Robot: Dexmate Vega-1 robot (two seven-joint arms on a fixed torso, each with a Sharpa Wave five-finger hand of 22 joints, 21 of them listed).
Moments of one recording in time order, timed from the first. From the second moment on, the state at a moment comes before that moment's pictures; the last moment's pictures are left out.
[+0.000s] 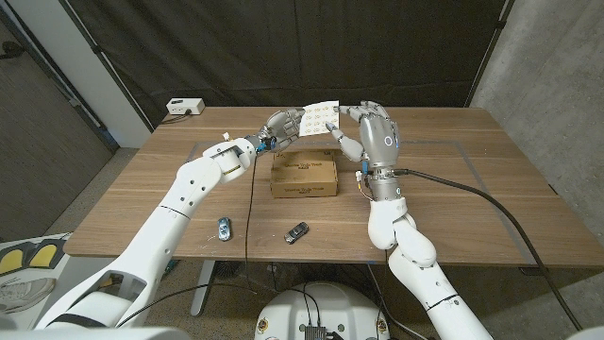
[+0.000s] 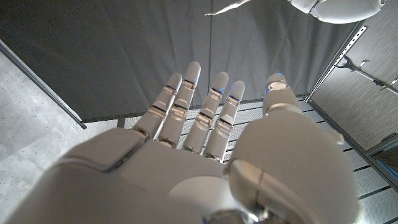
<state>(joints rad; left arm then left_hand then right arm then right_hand) 0.81 0.41 0.23 -1.76 -1.10 0.51 0.14 1.07 0.01 0.65 -0.06 0.26 0.81 0.03 0.74 0.35 0.92 -0.05 0.63 0.40 1.05 -0.17 0.41 0.56 0.36 -0.01 1.44 0.18 -1.21 -0.15 -0.32 -1.84 -1.25 0.09 -0.76 0.83 -0.05 0.26 -0.14 0.23 0.84 -0.21 0.27 0.19 0.82 -0.20 0.36 0.21 0.70 -0.07 0.37 0.34 0.40 -0.03 0.48 0.23</state>
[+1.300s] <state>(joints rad) 0.78 0.47 0.22 -1.76 -1.23 0.64 0.12 1.04 -0.02 0.67 -0.05 0.26 0.85 0.02 0.71 0.27 0.98 -0.06 0.58 0.37 1.10 -0.19 0.38 0.53 0.40 -0.02 1.43 0.17 -1.10 -0.13 -0.43 -1.68 -1.32 -0.02 -0.86 0.94 -0.06 0.18 -0.15 0.26 0.85 -0.21 0.28 0.24 0.93 -0.20 0.37 0.27 0.79 -0.09 0.54 0.51 0.42 -0.04 0.57 0.28</state>
